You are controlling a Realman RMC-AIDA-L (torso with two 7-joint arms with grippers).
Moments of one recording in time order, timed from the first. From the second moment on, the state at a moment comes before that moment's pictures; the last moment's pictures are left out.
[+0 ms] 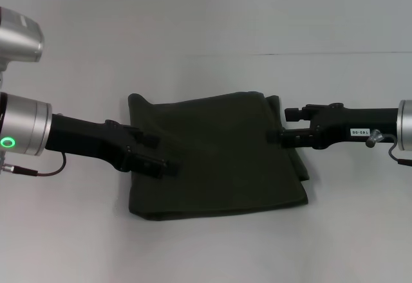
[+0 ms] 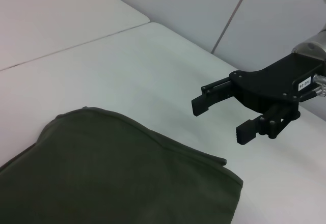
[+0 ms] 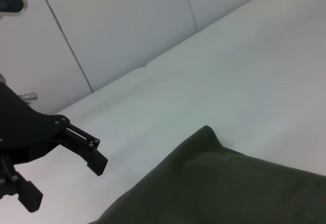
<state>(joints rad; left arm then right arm) -0.69 -2.05 0.72 0.84 2.26 1.66 -1.84 0.62 2.08 -0.79 -0.74 -2.05 -1.38 1.72</state>
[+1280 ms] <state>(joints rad) -0.69 -2.06 0.71 0.84 2.27 1.66 -1.84 0.62 2.08 -0.79 -0.74 -2.04 -1.38 1.72</state>
